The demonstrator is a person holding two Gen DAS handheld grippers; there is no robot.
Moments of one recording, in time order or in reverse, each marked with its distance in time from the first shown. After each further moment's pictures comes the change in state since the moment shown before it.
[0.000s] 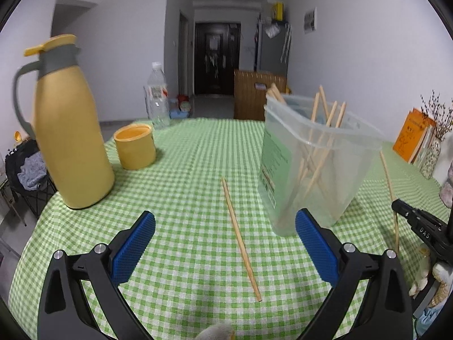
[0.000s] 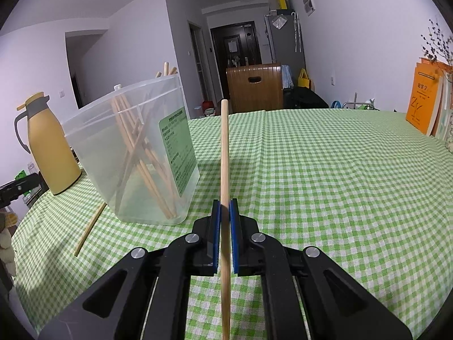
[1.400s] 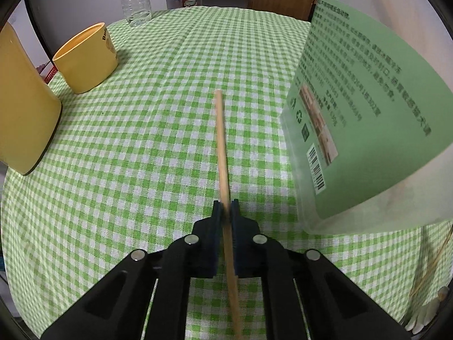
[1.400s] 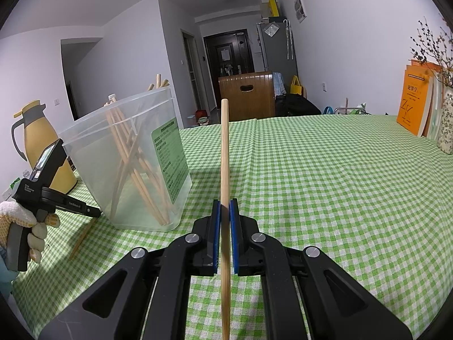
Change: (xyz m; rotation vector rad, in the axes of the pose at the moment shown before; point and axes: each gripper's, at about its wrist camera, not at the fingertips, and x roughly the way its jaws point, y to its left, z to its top) left arm 0.180 -0.013 0.011 -0.055 0.572 0.047; right arm -0.012 -0.004 -0.001 0.018 -0.045 -0.030
